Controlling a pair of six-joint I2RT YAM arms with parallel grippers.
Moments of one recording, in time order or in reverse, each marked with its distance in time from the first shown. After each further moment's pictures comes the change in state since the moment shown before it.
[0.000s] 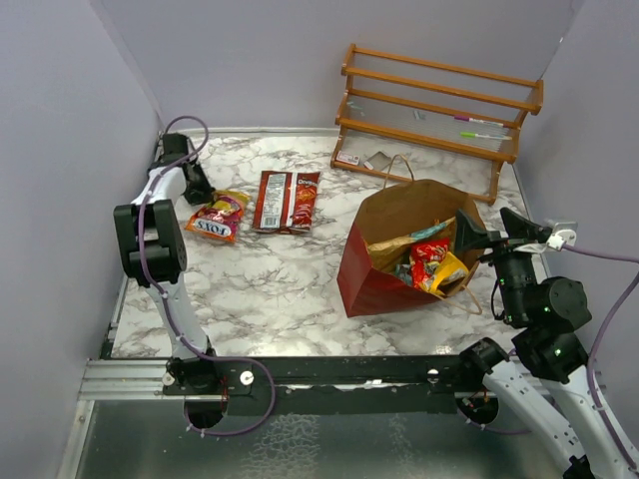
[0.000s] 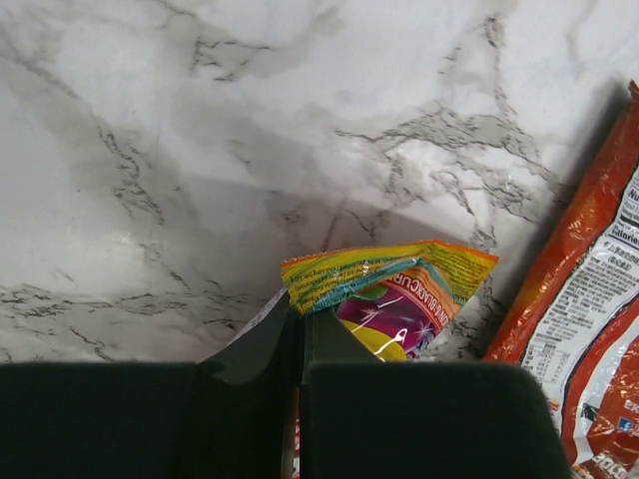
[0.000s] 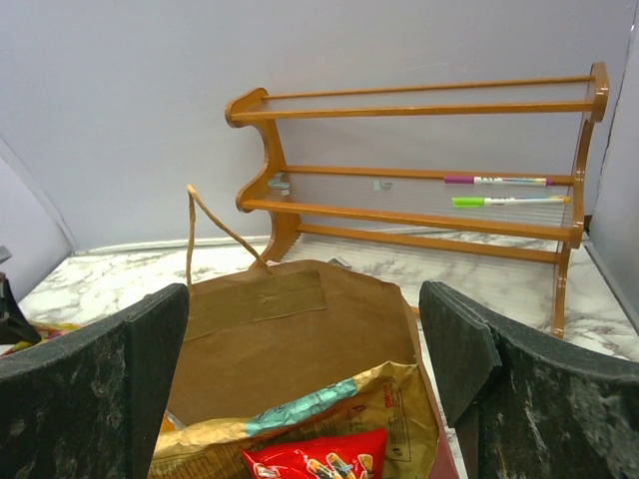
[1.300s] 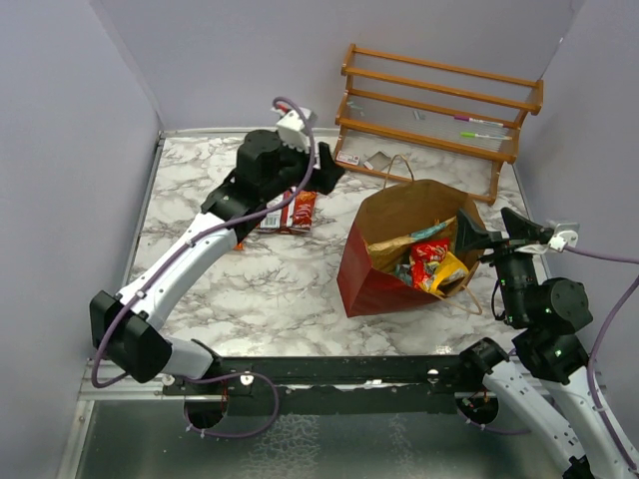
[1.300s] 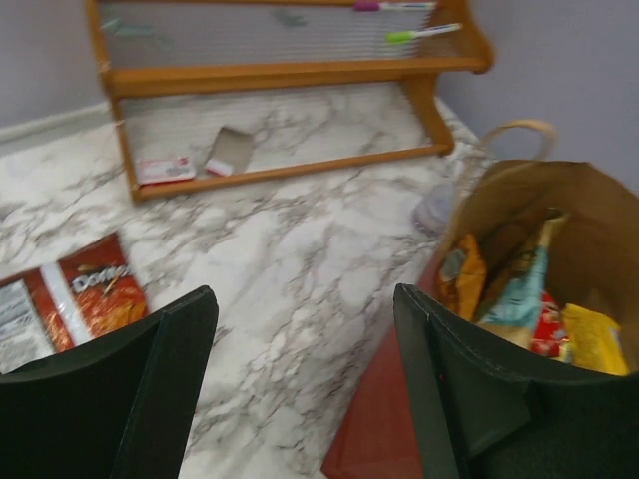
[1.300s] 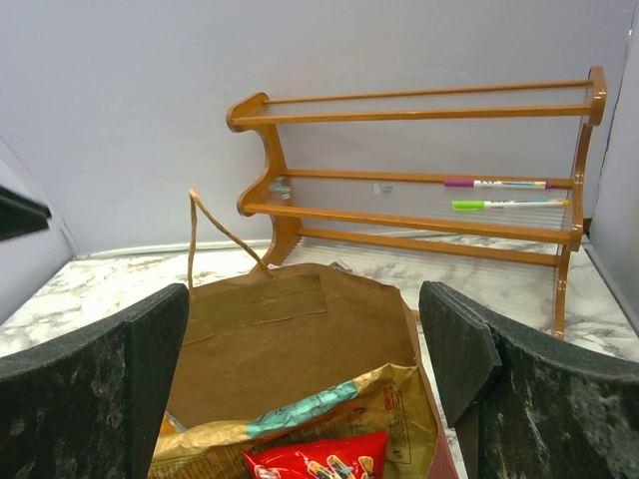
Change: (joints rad) left arm -0.738 -0.651 -0.205 0.378 0.016 0.091; right arm 0.000 -0.005 0.000 0.005 0.000 0.000
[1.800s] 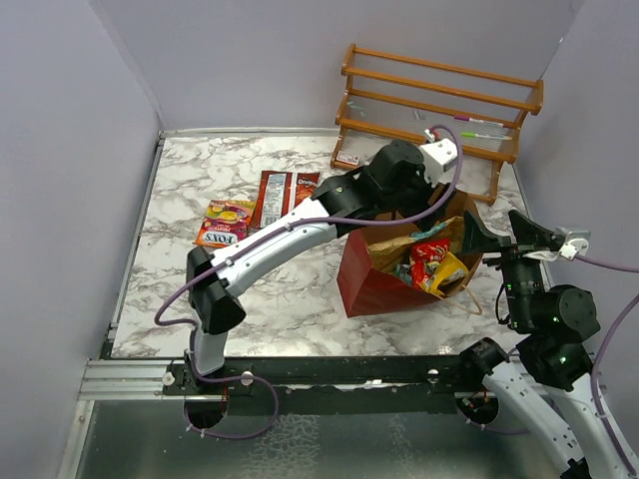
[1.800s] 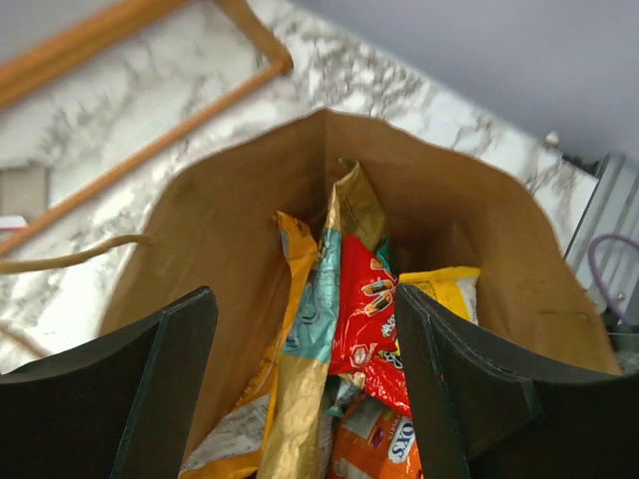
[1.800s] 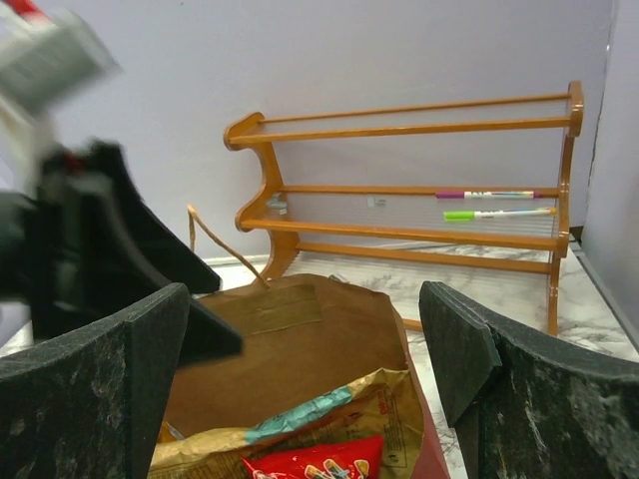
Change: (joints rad) left arm -0.434 0.462 0.663 -0.365 -0.149 0.156; right arm 0.000 -0.034 0.000 -0.001 0.016 0.000
